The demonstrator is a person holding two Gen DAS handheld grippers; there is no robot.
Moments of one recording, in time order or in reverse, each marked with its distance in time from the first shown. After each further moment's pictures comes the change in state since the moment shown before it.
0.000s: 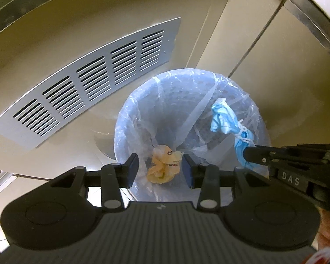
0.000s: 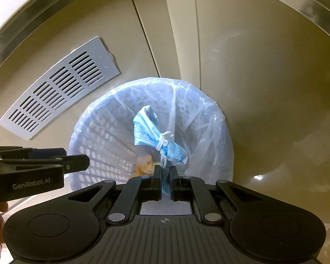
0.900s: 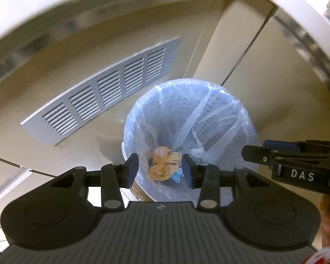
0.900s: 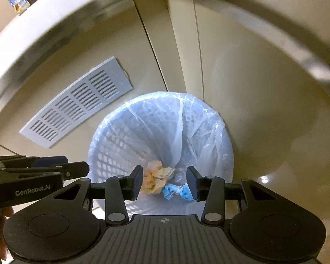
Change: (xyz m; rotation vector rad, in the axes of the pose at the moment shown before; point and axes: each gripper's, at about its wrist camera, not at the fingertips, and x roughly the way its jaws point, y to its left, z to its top) left arm -0.047 0.005 -0.004 0.004 -0.045 -0.010; right arm -0.054 0.009 -0.003 0.033 -0.063 0.022
